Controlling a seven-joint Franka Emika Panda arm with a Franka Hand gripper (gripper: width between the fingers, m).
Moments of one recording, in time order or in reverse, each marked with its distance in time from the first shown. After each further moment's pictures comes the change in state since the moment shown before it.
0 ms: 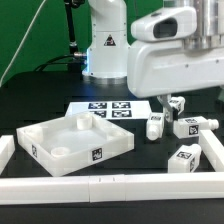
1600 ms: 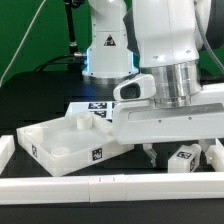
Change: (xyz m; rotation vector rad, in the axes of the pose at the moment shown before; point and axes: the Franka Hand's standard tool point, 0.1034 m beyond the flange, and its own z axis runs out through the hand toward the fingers) arm -0.017 0.019 0.072 0.047 0.103 0.365
